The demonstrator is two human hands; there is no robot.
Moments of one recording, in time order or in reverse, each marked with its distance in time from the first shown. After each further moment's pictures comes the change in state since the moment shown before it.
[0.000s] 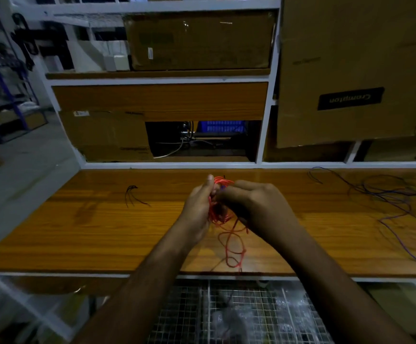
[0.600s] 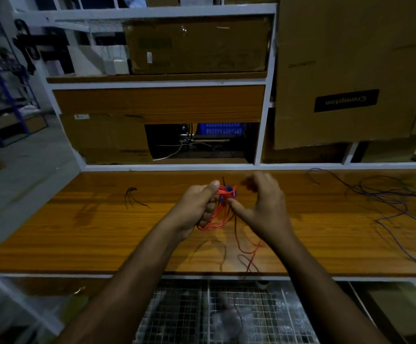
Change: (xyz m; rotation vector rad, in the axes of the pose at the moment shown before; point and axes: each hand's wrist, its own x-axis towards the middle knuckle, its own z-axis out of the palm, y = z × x) left_hand -0.009 0.022 -0.006 0.271 -0.166 -0.042; right_hand -0.016 0.018 0.028 0.170 0.189 0.527
